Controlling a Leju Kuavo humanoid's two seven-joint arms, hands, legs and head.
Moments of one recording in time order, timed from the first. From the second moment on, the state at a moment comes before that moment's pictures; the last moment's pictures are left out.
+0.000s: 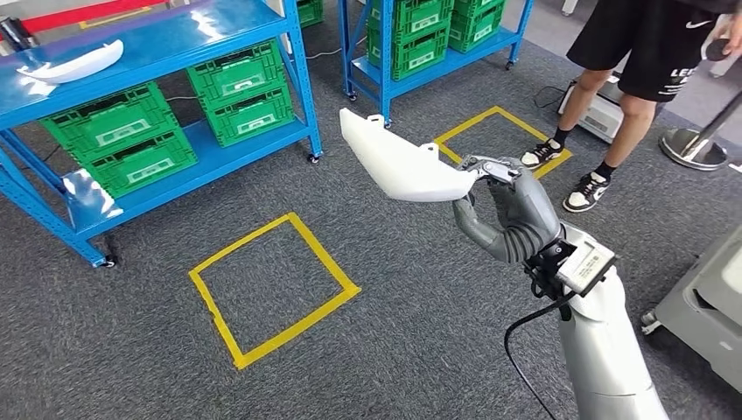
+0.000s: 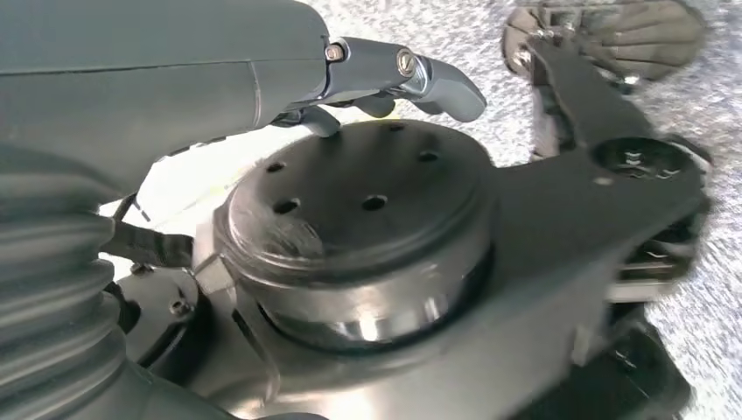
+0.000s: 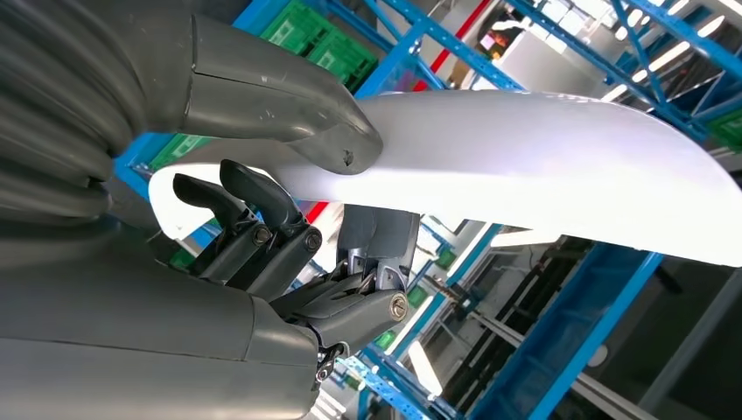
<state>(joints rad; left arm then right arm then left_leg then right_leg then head) -0.09 0.04 -1.01 -0.13 1.19 -0.10 -0.01 -0.40 -0.08 0.32 -1.63 0.13 0.46 -0.61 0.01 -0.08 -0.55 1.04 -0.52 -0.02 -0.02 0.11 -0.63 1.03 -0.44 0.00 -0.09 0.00</state>
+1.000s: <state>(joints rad) -0.12 0.03 -1.03 -0.13 1.17 -0.10 0.03 -0.41 -0.13 0.32 -1.62 0.09 0.44 -0.61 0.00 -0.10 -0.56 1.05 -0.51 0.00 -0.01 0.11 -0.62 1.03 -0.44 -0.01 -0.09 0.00</state>
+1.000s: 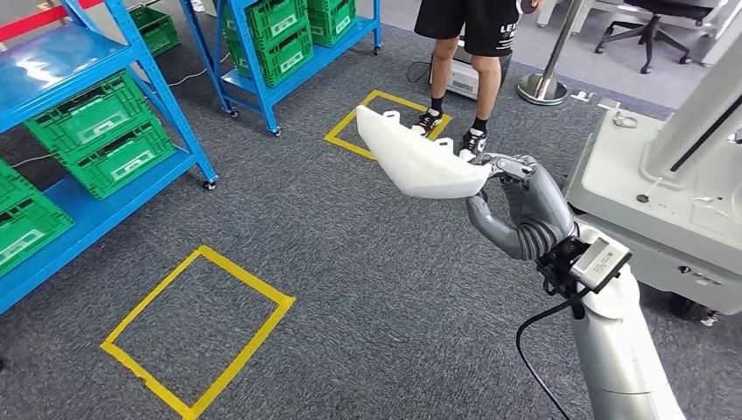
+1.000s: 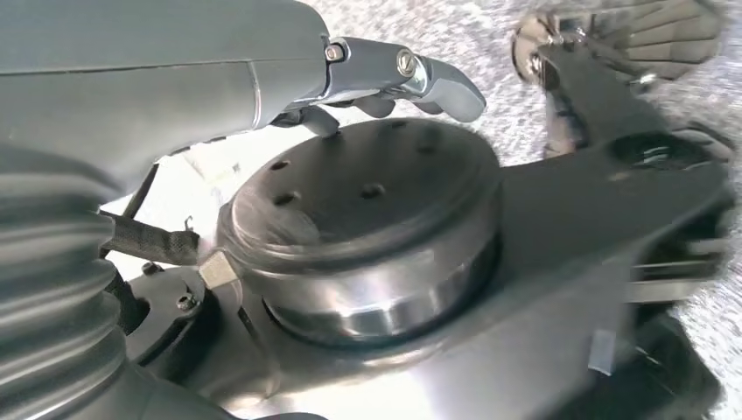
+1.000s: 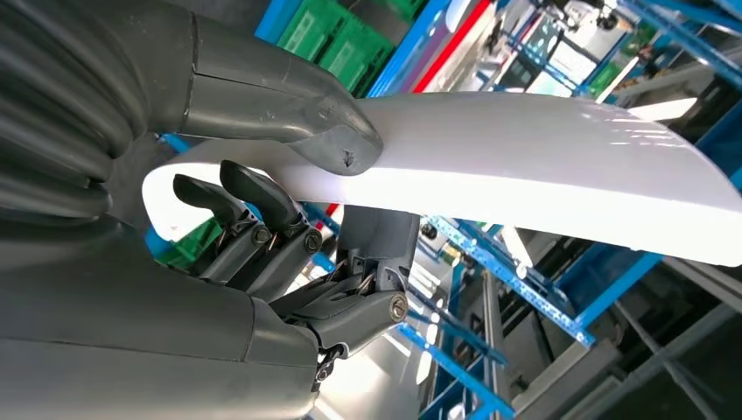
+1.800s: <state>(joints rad) -0.12 0.01 -1.03 -0.13 1.19 -0.05 0.01 -0.44 -0.14 0.32 -1.56 0.11 0.45 -0.63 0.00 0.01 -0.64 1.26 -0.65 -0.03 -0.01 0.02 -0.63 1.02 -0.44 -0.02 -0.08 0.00</state>
